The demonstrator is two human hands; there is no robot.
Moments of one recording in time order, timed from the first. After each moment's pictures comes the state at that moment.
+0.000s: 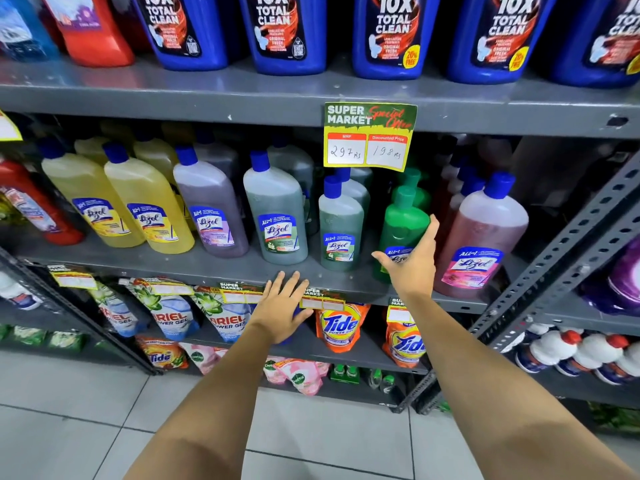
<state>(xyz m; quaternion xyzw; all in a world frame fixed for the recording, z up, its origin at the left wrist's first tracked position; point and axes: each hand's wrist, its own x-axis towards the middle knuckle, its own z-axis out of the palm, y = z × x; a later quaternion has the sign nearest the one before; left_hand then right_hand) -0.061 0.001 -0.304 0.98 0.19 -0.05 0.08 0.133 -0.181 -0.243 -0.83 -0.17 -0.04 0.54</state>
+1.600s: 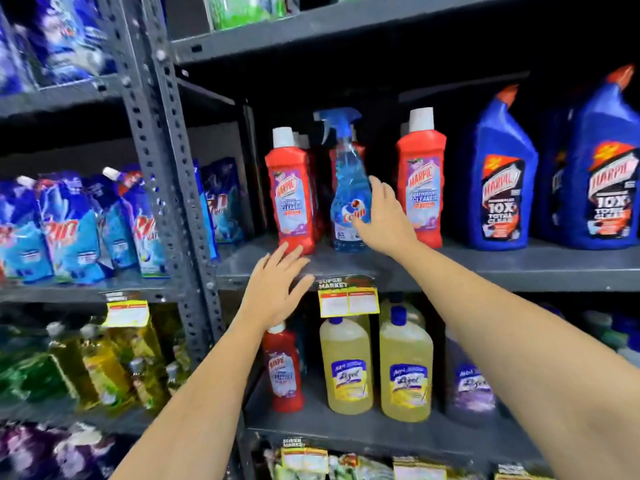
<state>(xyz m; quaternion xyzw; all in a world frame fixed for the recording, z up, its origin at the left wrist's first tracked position) -0.313 0.461 0.004 0.93 0.11 0.35 -0.05 -0.132 0.308 0.087 -0.79 -0.44 -0.20 0.39</state>
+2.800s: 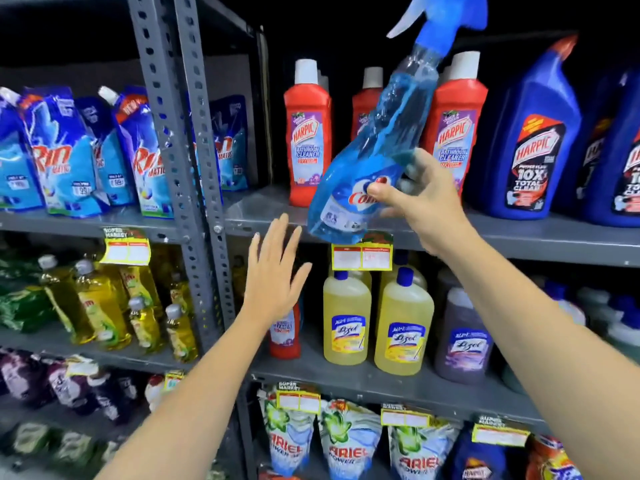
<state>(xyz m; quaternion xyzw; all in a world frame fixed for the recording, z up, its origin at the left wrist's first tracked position) -0.337 0.461 -0.077 0.88 0.15 0.45 -0.06 -0.219 0.246 0.070 -0.52 -0.49 0.03 0.70</state>
